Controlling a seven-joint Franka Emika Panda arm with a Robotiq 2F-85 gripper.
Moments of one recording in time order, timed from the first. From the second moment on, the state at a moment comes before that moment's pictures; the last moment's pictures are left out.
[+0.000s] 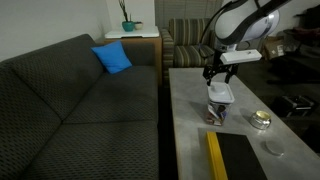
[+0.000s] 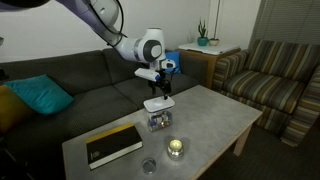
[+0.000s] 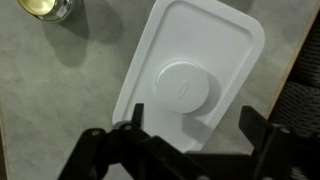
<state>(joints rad) 0.17 1.42 -0.01 -0.84 -0.06 2.30 0.20</state>
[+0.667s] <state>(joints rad) 0.16 1.46 -0.01 -0.84 -0.04 2.32 0.20</state>
